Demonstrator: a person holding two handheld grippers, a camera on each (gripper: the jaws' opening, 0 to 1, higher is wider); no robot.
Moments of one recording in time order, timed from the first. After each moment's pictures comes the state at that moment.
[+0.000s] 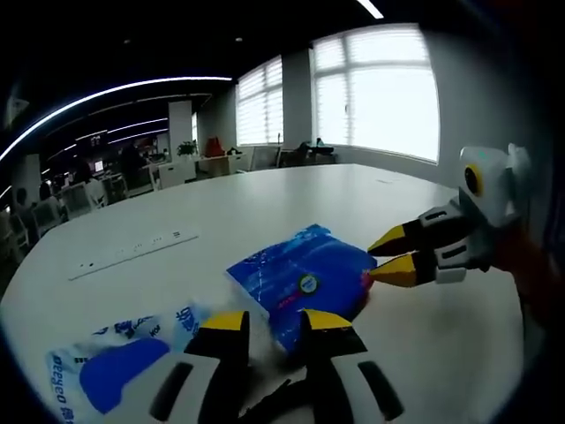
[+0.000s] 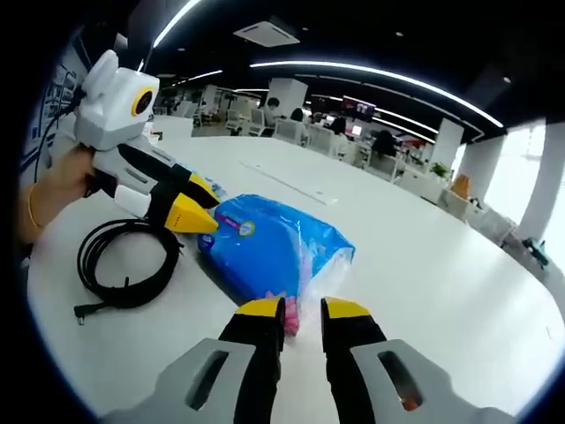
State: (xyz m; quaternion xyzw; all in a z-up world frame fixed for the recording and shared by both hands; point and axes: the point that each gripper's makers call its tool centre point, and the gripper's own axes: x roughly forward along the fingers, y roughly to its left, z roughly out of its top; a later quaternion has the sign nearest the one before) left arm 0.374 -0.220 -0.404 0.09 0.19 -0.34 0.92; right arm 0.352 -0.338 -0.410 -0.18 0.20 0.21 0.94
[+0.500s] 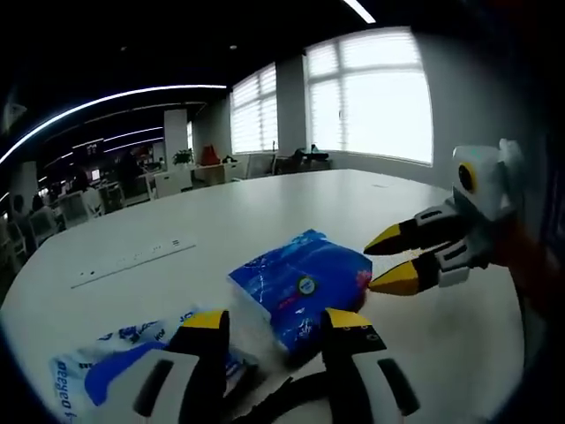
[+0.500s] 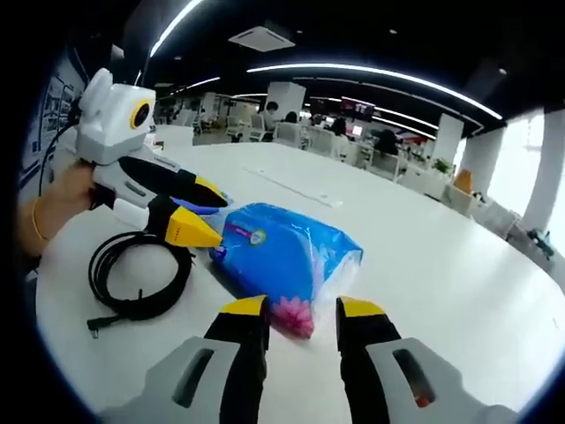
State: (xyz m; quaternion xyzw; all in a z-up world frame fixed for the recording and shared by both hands) left arm 0.378 -0.214 -0.396 0.09 0.17 -0.35 0.91; right arm 0.346 -0.328 -0.406 -0.16 0.20 0.22 0.94
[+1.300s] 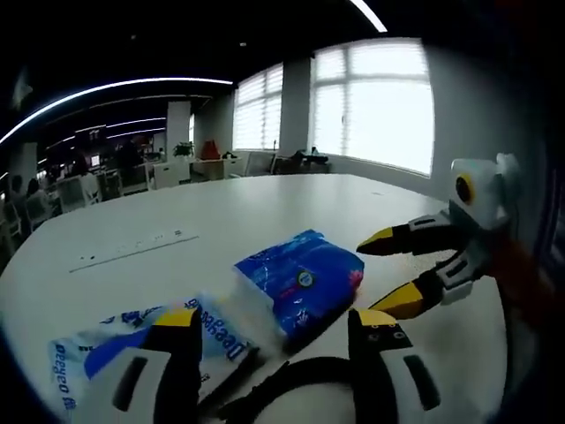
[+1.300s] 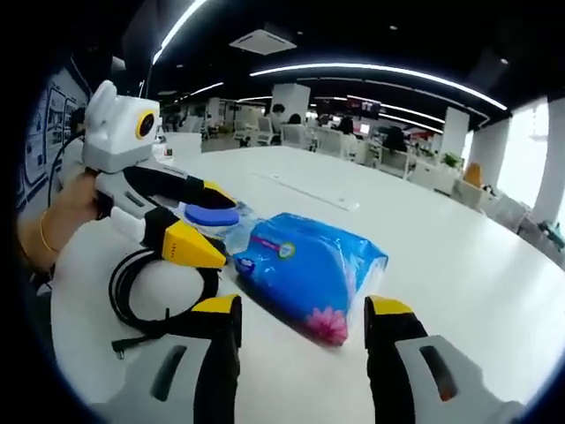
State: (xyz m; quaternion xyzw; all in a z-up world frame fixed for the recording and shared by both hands) left arm 0.415 -0.186 -0.382 0.05 0.19 -0.36 0.91; right arm 0.337 -0.303 -0.399 -0.13 0.21 0.25 0.94
